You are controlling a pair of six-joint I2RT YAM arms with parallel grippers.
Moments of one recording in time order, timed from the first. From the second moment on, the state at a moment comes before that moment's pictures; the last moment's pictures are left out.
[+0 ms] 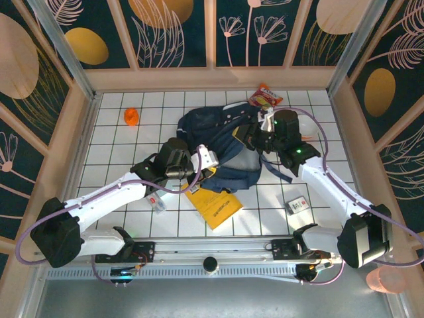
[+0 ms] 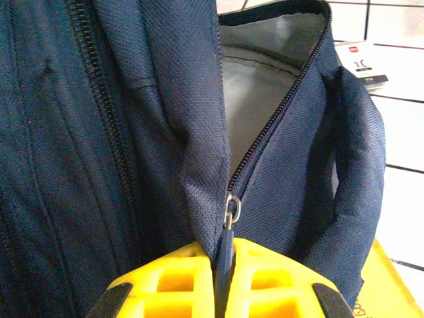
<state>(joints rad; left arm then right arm) -0.77 1.28 0.84 -0.16 0.35 0.33 0.43 1.23 0.94 -0.13 -0.58 1.03</state>
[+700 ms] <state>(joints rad) -0.77 1.28 0.80 -0.07 0.43 0.13 0.64 1.18 0.74 0.17 -0.30 1.25</state>
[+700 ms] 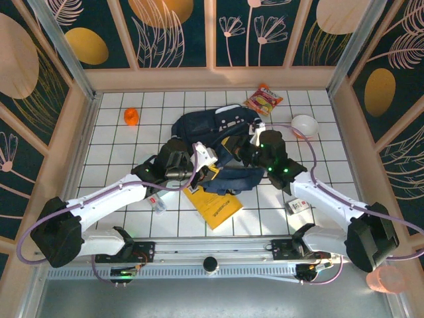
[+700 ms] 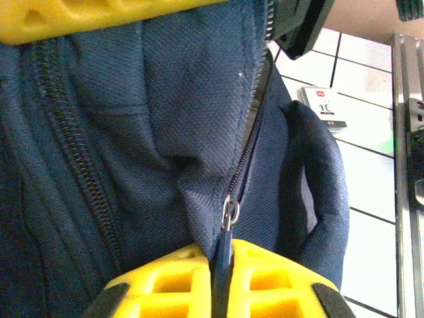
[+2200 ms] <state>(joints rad) -0.88 1.22 0.75 -0.04 0.16 0.17 0.66 1.19 0.77 0.10 -0.28 1.23</state>
